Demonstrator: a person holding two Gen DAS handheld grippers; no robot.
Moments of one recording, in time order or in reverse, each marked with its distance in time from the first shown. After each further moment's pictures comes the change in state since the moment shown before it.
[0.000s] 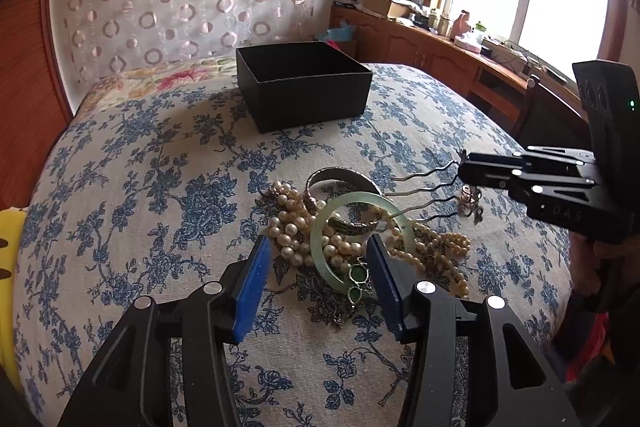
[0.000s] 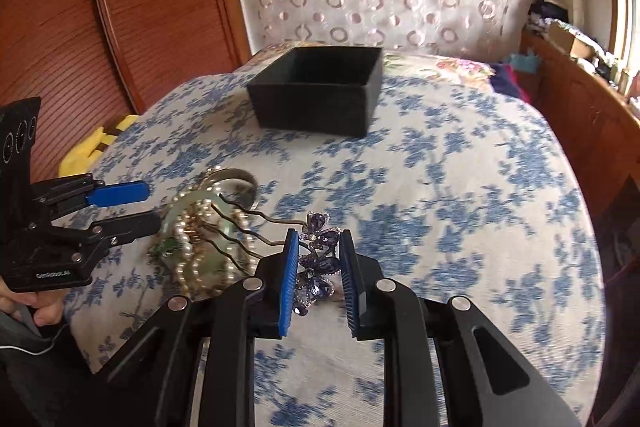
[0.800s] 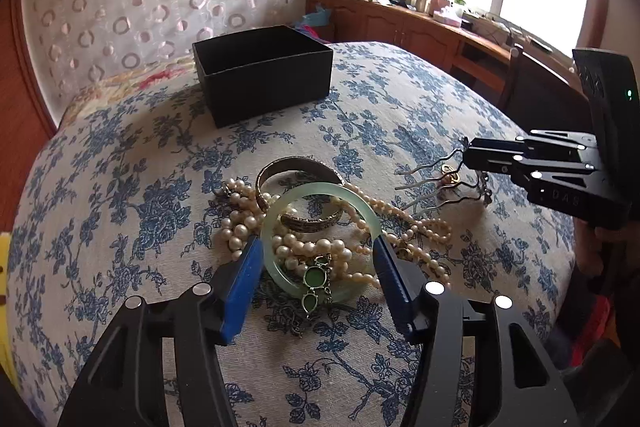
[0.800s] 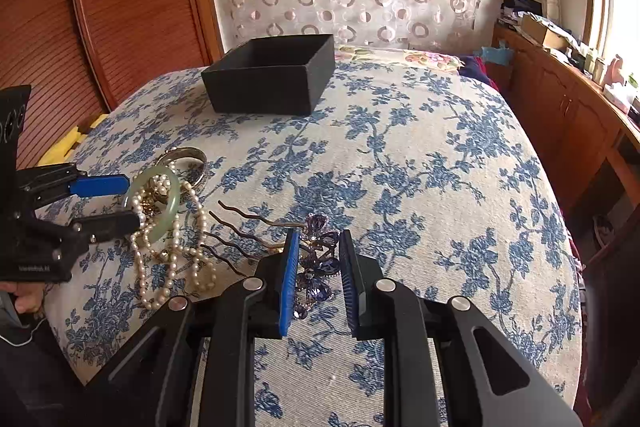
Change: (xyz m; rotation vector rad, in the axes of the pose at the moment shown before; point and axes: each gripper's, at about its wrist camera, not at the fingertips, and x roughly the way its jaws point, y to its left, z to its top) left arm 0.018 -0.027 0.003 0.093 0.055 -0.022; right arm -0.007 -0.026 -0.025 0.037 0.010 -0.083
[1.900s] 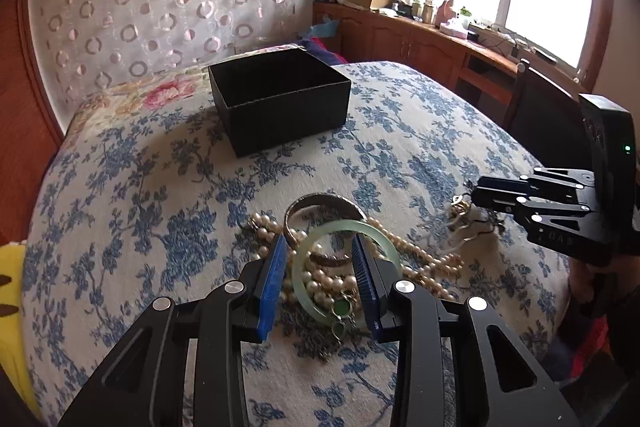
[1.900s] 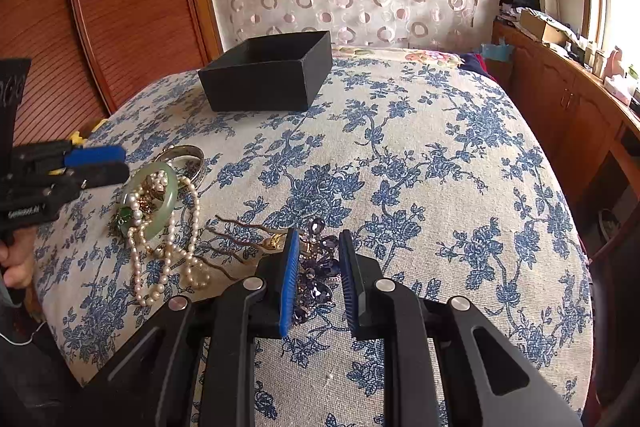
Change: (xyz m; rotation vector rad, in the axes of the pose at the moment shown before) left arm -0.008 0.015 0.021 -0.012 -0.028 0.019; right arm 0.004 -0.003 -0.005 0.011 -0.001 0.006
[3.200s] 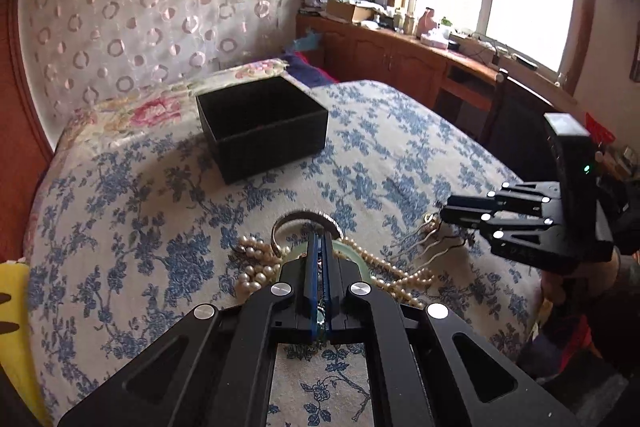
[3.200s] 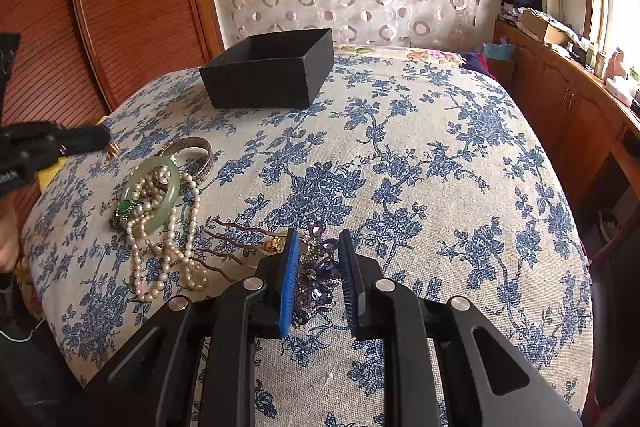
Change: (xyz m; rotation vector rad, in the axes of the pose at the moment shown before) left arm -0.032 -0.005 0.013 0.028 -0.064 -0.060; right arm 0.001 0.001 -0.001 -0.001 -0.002 0.007
